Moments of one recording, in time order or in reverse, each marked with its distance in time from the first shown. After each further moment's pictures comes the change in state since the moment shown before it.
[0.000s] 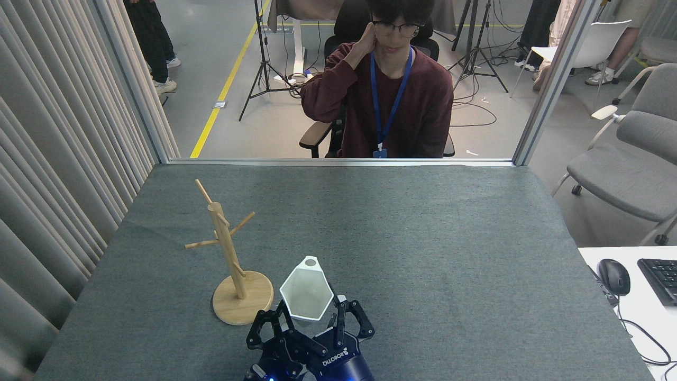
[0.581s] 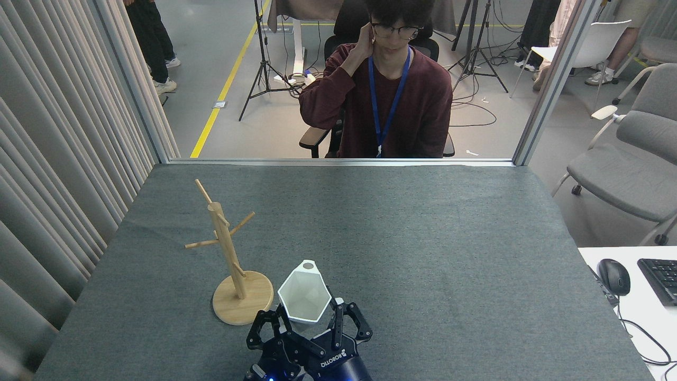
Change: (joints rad) left arm -0.002 0.004 0.000 0.002 0.000 -0.003 -0.001; right arm 0.006 -0.003 0.009 -0.013 -0.040 -0.007 0.048
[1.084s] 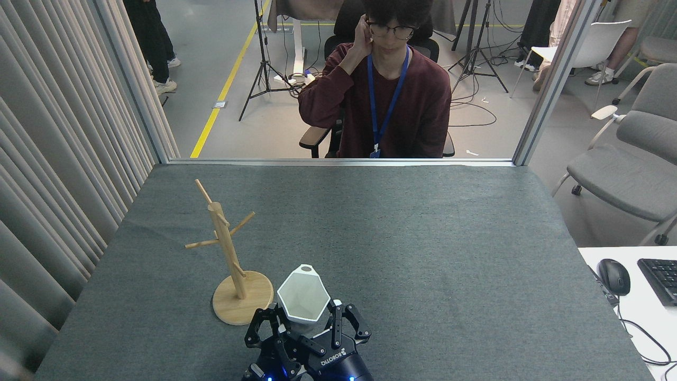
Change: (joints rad) left arm -0.001 0.004 0.000 -0.002 0.001 0.004 0.017; right arm 0.006 -0.001 -0.001 -0.052 -0.118 -0.052 0.116
